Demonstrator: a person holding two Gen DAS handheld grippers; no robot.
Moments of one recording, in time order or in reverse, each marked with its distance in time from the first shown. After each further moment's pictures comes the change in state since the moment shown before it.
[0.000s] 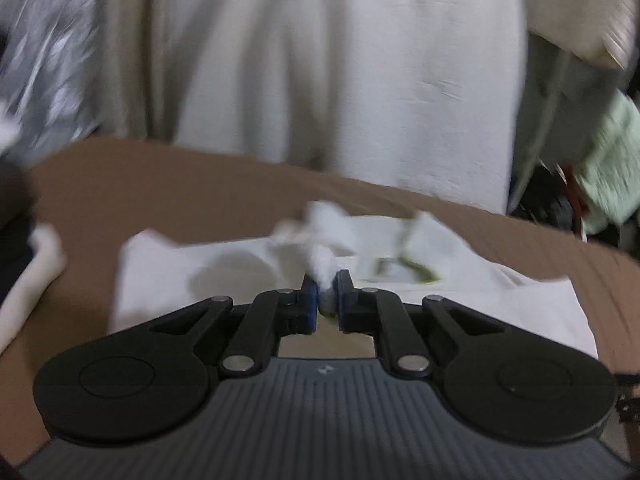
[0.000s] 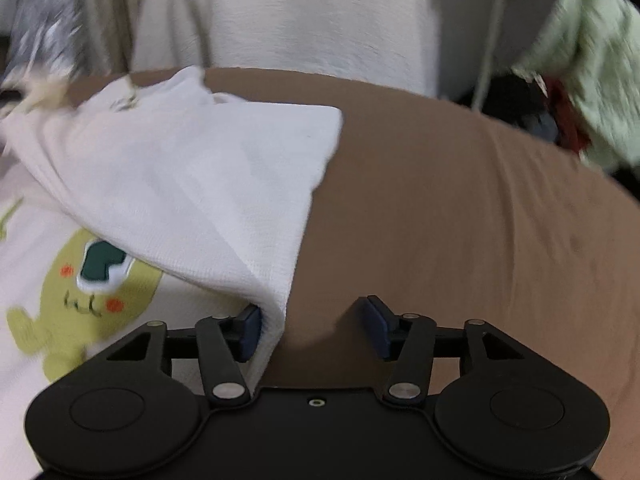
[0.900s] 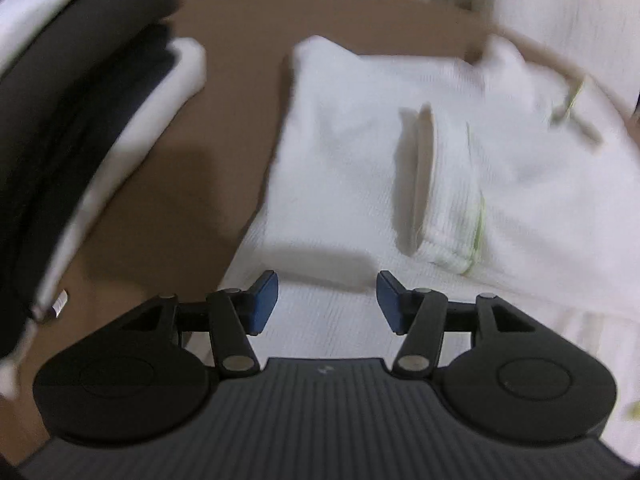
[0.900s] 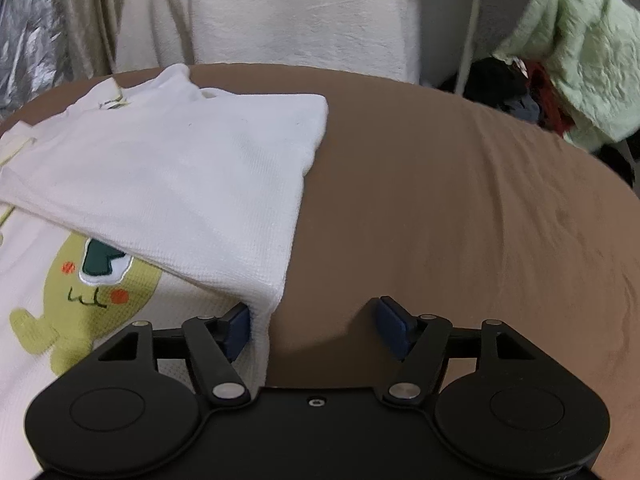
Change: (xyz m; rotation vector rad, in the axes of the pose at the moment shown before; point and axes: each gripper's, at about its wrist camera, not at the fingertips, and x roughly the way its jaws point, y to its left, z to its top) left arm -0.029 0.064 -0.023 -0.147 0.342 0.265; right arm -0.011 -0.005 0.000 0.116 0.075 -0.035
